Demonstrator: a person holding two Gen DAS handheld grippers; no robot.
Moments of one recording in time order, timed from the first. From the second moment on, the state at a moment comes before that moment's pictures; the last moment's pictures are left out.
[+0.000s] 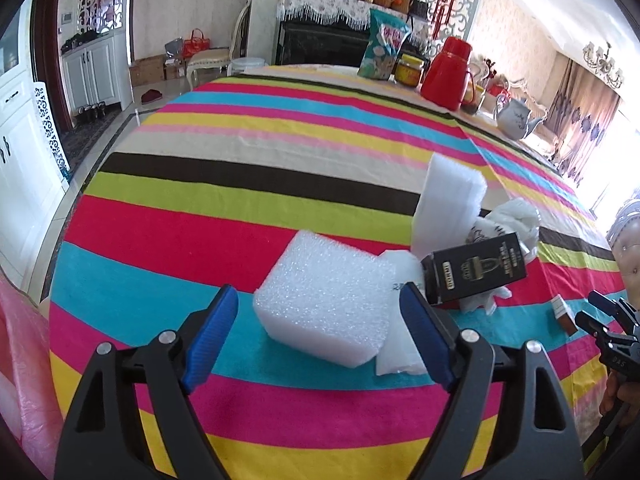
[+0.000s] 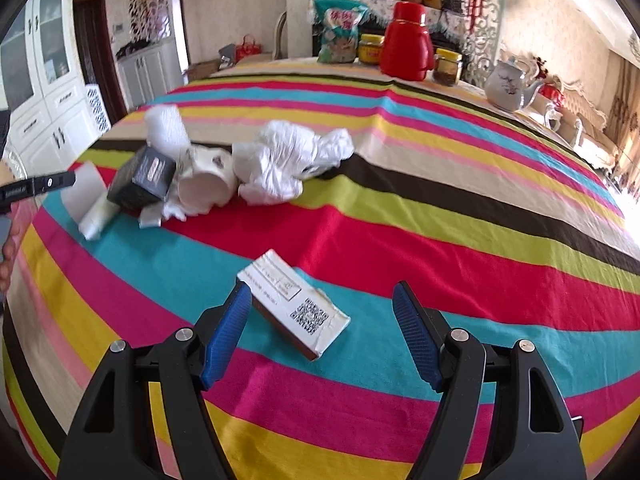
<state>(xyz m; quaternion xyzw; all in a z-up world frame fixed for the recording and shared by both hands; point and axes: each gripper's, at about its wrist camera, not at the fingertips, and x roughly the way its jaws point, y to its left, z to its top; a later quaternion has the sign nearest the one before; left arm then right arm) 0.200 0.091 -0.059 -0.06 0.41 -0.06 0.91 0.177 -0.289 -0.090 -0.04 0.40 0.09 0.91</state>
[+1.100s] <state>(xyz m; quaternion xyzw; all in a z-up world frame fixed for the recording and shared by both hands) 0.204 0.085 -0.065 -0.02 0.43 -0.08 0.90 0.190 -0.287 -0.094 -0.02 0.42 0.09 0.90</state>
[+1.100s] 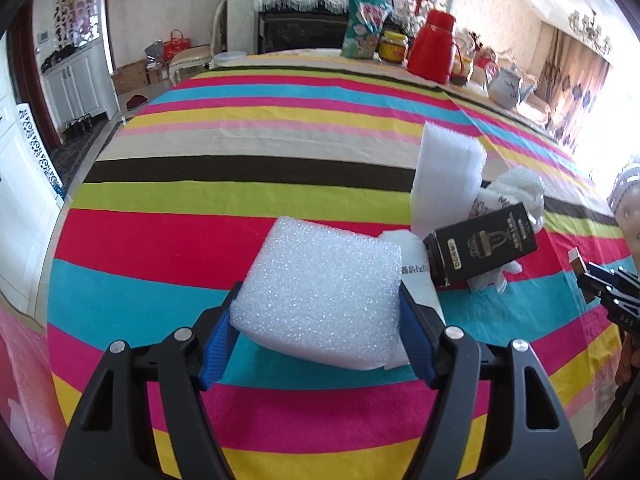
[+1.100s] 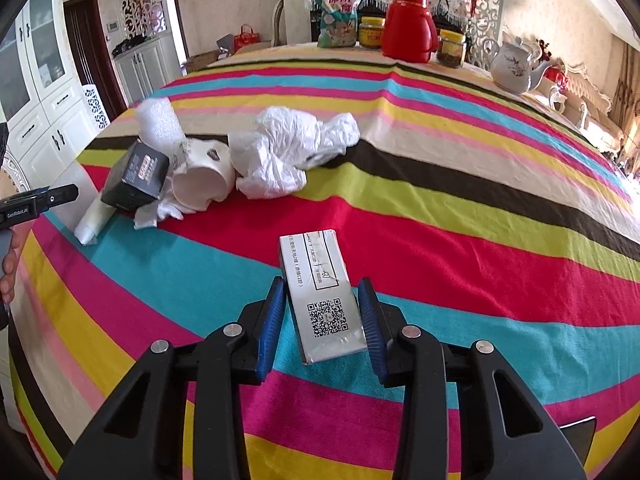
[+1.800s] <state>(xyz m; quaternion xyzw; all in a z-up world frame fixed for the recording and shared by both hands) 0.152 0.116 -0.005 -0.05 0.36 -0.06 0.93 0.185 -0.248 -0.044 0.00 0.36 0.11 0.93</state>
